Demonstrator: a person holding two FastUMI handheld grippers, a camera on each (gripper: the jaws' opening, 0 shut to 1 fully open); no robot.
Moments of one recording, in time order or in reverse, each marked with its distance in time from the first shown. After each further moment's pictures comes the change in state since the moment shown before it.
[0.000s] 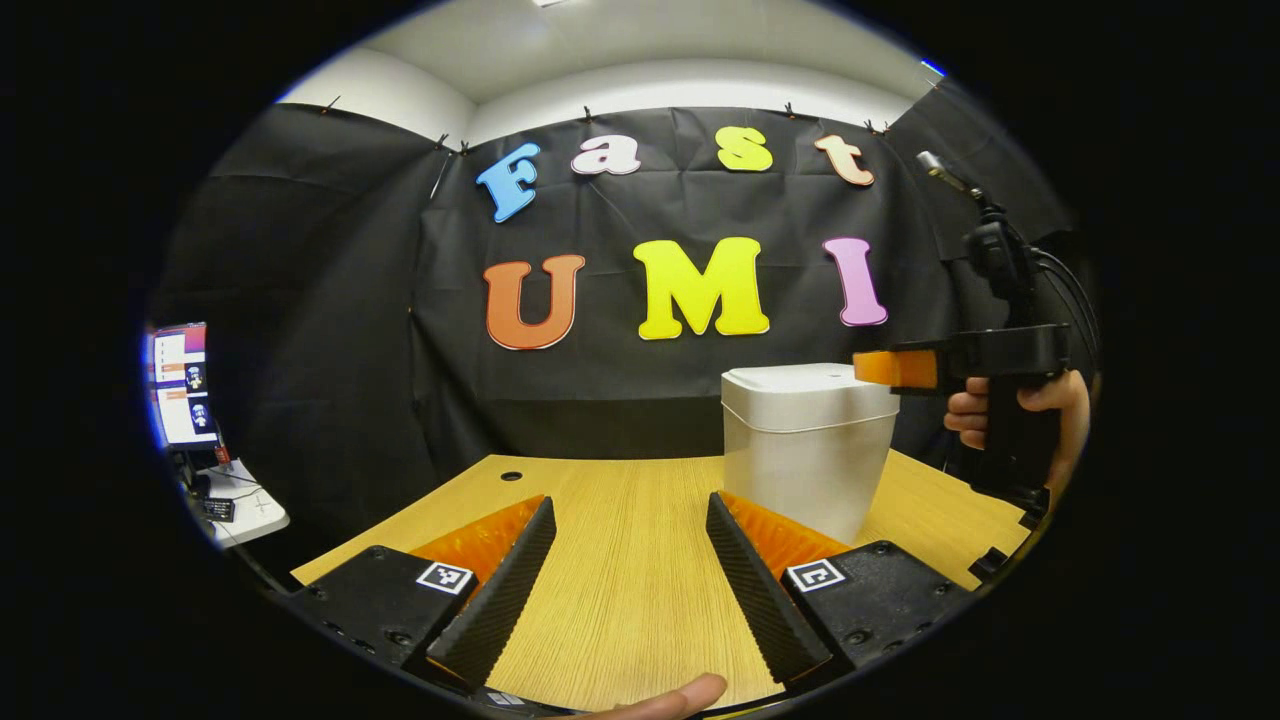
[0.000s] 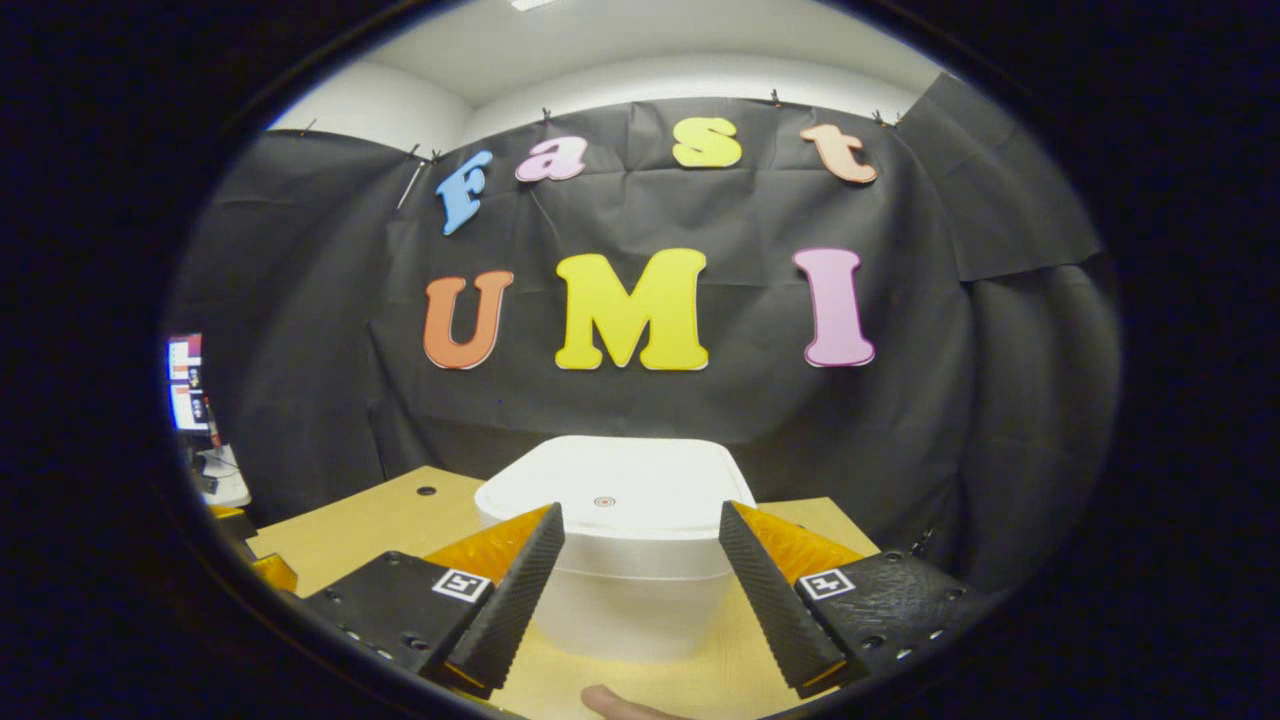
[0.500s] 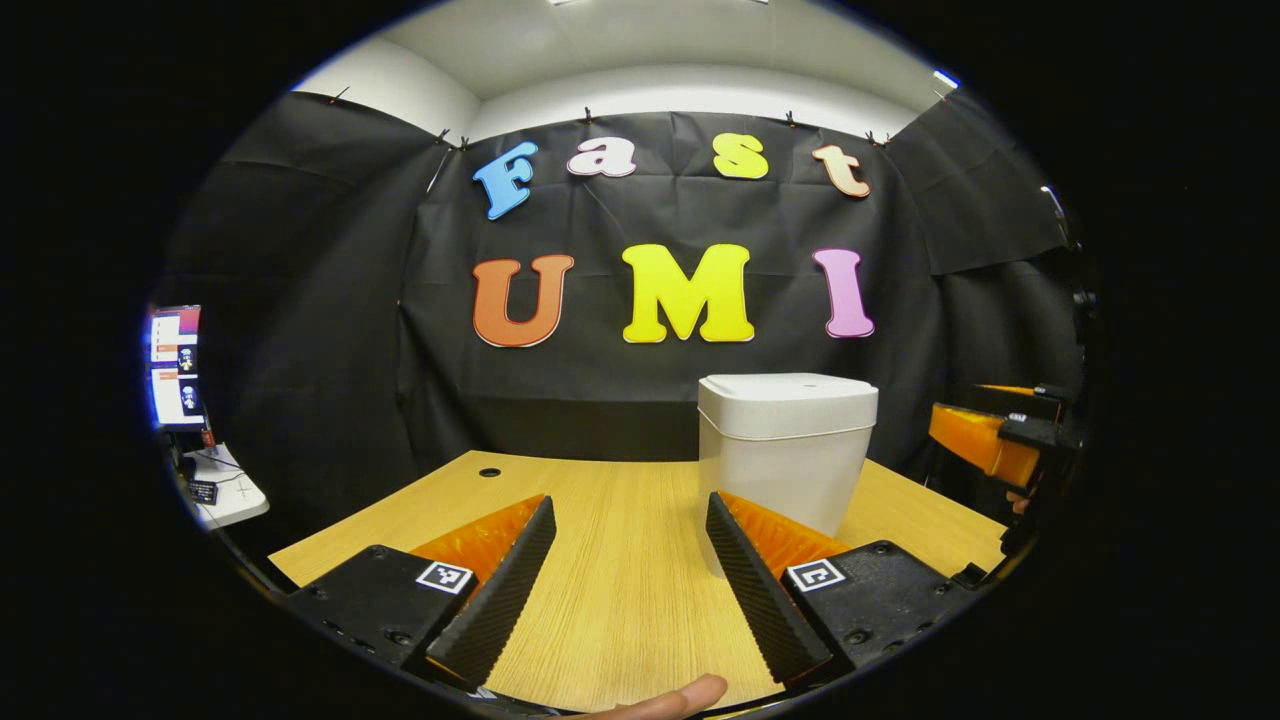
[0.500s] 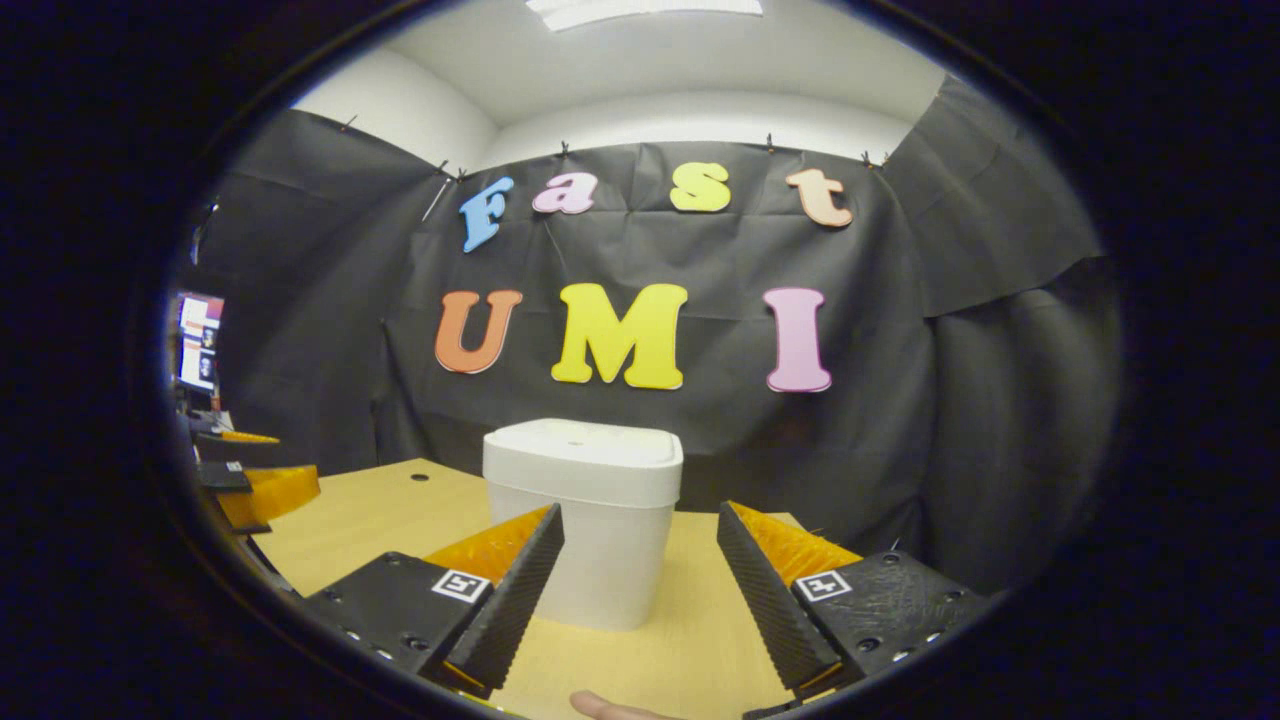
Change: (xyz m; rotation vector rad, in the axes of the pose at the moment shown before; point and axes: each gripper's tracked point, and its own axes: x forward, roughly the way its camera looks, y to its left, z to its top) left arm -0.005 -0.024 0.006 -0.054 -0.024 -0.034; right arm -0.098 -0.048 -0.049 -0.118 -0.101 -0.032
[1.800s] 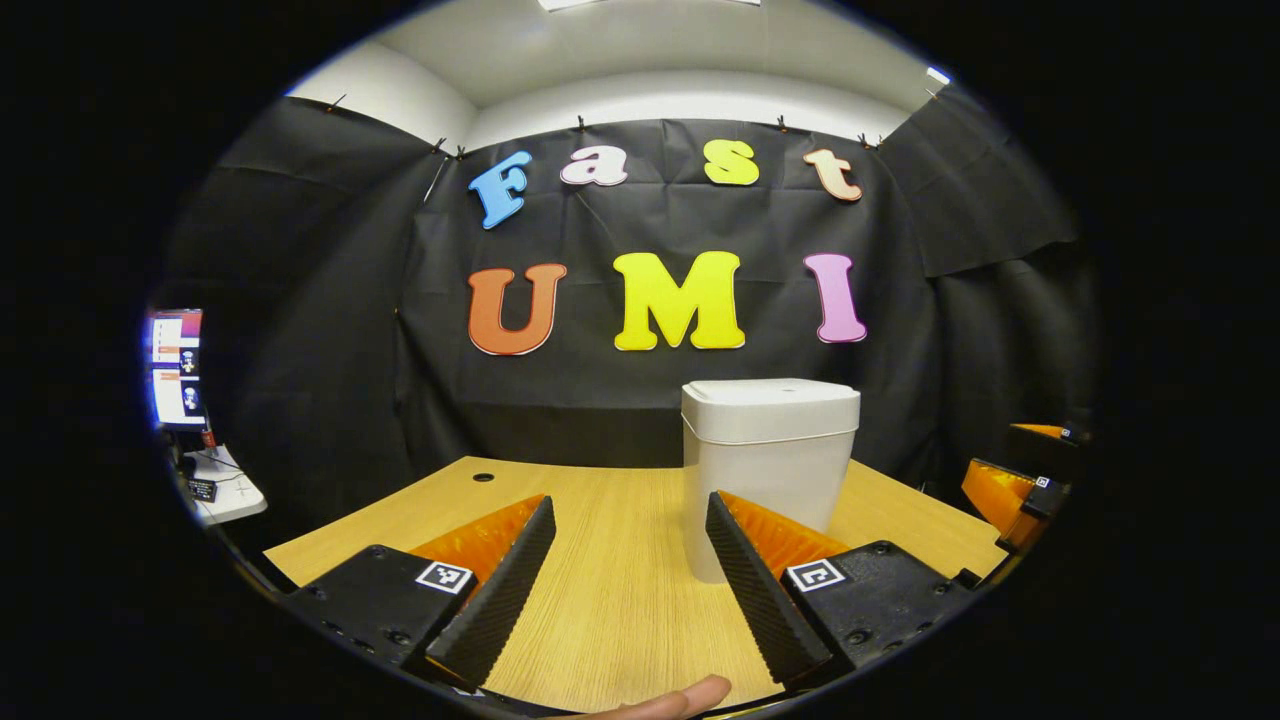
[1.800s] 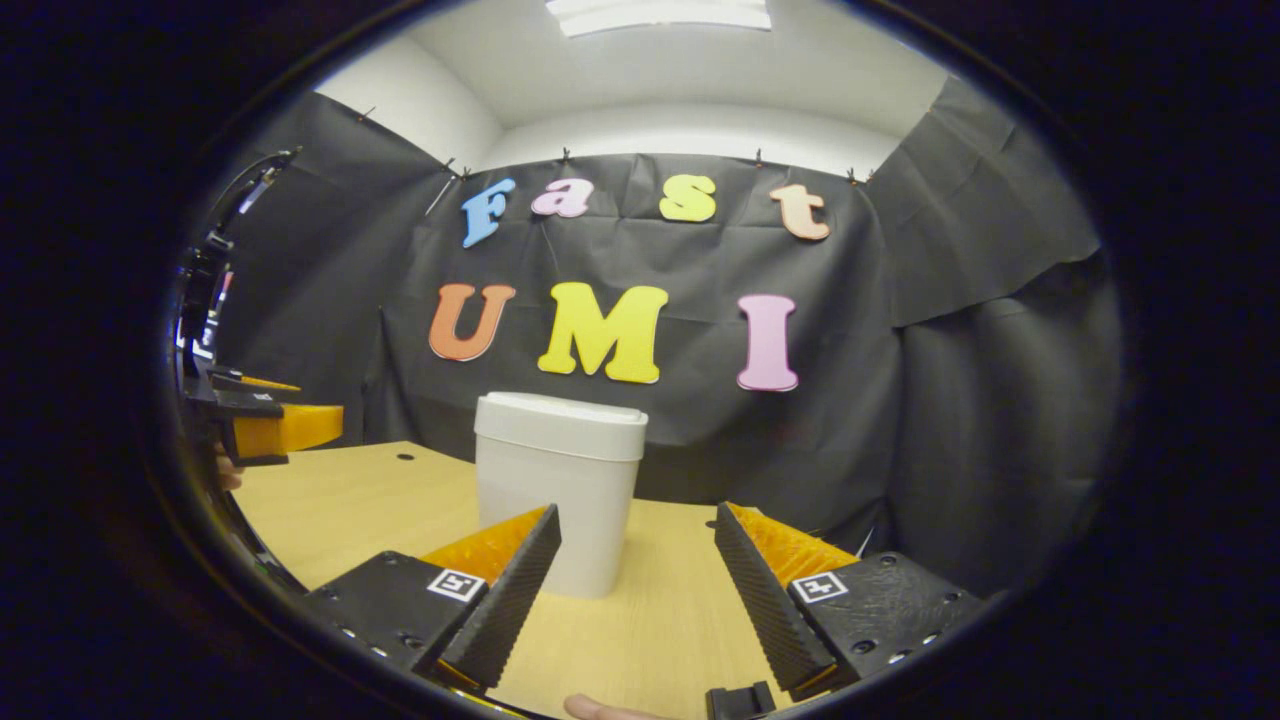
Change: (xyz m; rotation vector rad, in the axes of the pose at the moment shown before) left arm -0.006 -0.021 -0.001 0.005 -0.021 0.001; right arm -0.044 -0.018 -0.029 -0.025 -0.020 -0.046
